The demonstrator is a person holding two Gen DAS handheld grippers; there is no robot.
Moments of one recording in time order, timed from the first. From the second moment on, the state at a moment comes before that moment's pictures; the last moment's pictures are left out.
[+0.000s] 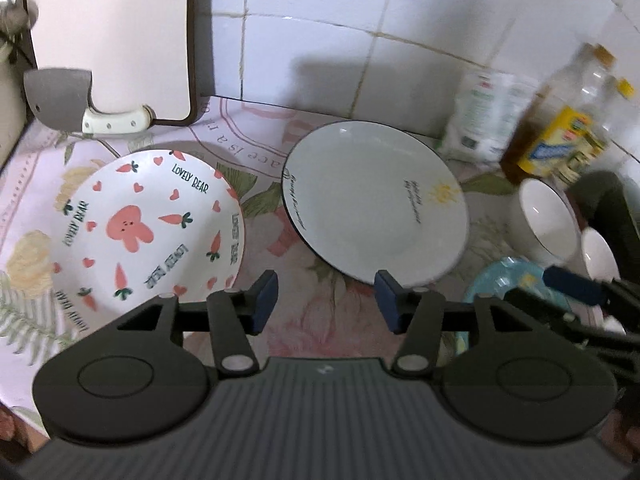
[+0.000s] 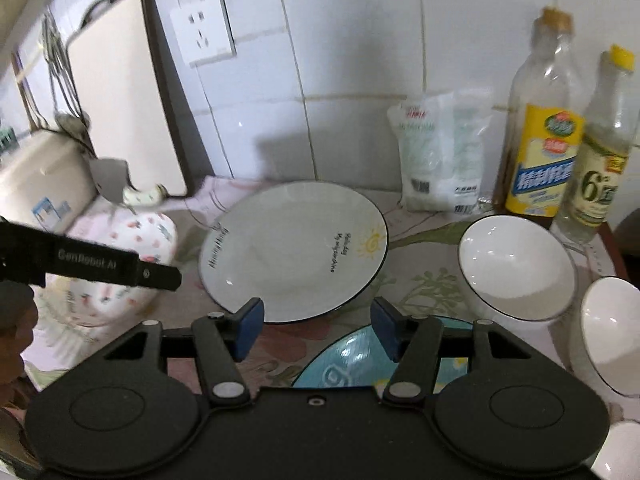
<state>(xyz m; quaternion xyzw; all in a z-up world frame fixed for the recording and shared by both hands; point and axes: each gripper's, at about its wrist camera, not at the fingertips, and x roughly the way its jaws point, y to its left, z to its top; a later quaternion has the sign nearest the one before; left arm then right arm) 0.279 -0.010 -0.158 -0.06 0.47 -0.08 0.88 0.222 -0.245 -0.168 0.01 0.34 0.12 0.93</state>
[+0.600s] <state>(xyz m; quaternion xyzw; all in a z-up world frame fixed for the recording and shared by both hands) 0.187 -0.035 -0.078 0.02 0.46 -0.17 0.87 0.105 -0.272 -0.085 0.00 0.30 0.15 0.94</state>
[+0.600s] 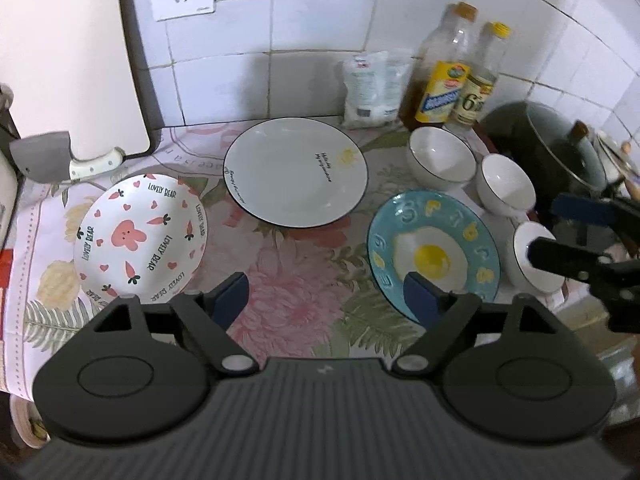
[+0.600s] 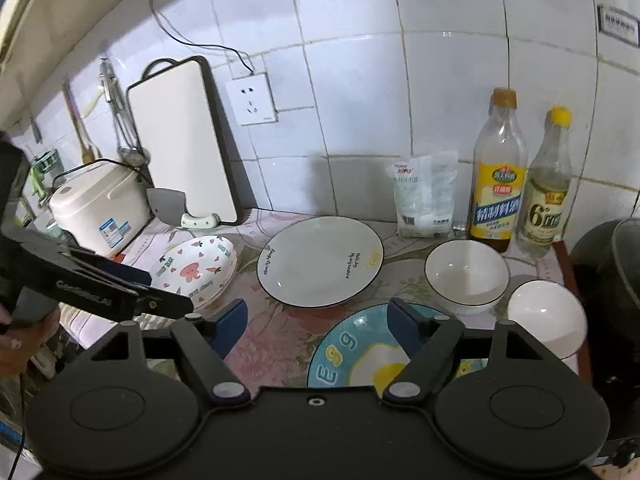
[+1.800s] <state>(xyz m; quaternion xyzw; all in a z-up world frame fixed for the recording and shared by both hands) 0.174 -0.094 -0.160 0.00 0.47 -0.20 0.86 0.068 -0.336 -0.203 0.20 0.34 0.10 0.91</state>
